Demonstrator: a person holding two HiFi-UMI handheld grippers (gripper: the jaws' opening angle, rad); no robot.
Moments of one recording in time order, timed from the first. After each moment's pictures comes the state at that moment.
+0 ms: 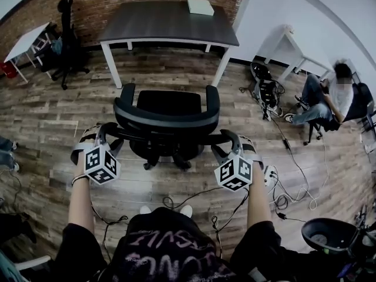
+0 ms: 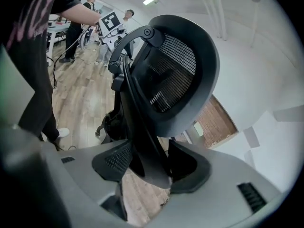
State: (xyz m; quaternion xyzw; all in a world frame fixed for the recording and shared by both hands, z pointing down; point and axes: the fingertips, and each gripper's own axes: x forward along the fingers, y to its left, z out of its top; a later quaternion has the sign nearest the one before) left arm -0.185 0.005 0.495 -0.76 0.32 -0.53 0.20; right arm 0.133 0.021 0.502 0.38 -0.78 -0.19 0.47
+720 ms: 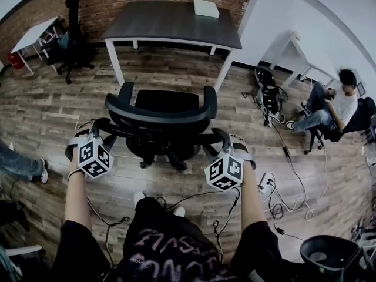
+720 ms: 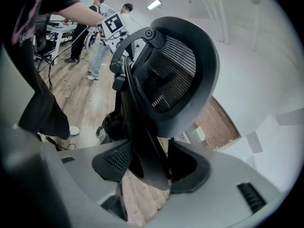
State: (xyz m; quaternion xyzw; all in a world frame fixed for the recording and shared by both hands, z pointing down) left arm -0.180 0.005 0.494 -0.74 0.36 -0.54 0.18; right arm 0.139 0.011 0.499 0.35 -0.79 -0.21 0.46
